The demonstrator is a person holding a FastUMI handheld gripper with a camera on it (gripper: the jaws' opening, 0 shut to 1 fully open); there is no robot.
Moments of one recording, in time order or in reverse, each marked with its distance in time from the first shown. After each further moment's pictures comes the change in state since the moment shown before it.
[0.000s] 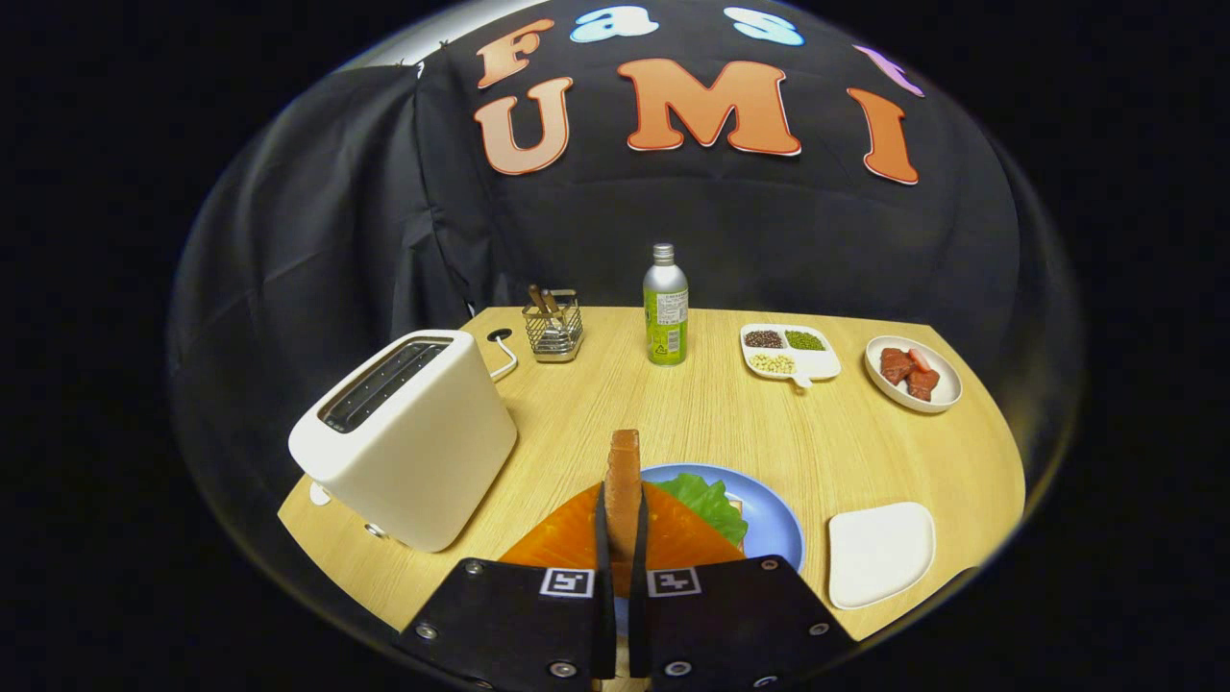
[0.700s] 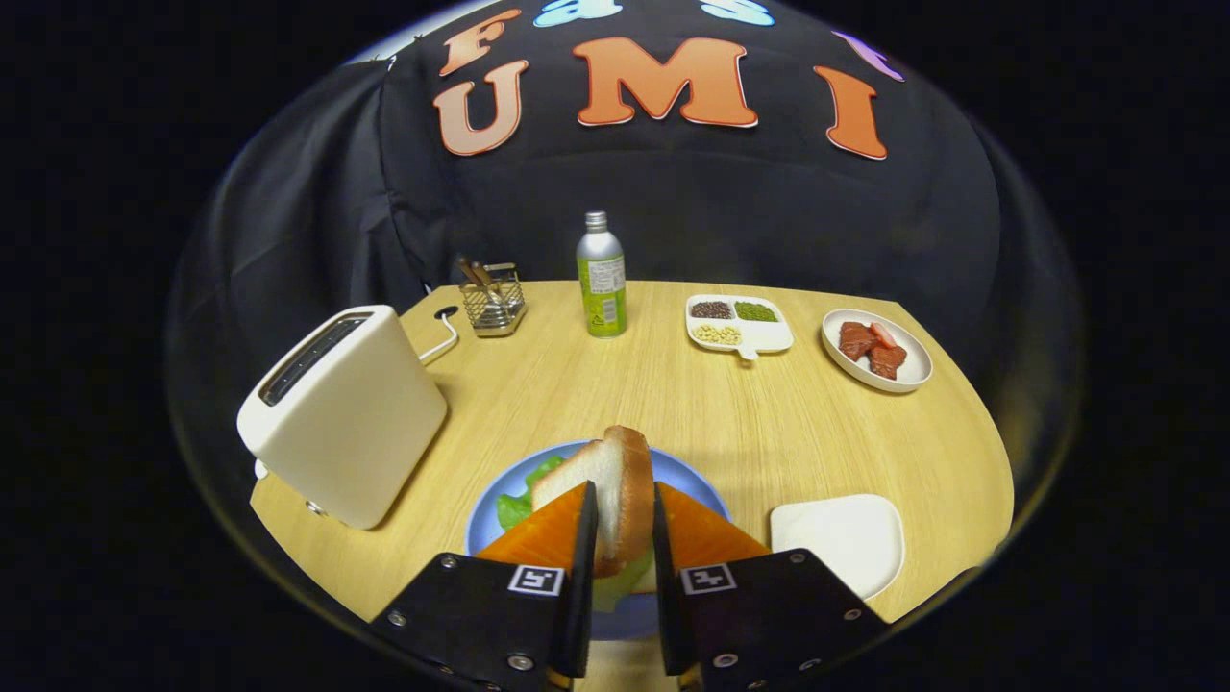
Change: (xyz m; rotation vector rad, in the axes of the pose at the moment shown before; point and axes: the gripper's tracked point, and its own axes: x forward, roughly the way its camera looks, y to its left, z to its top) arm 0.009 -0.077 -0.025 -0.007 0.092 -0.128
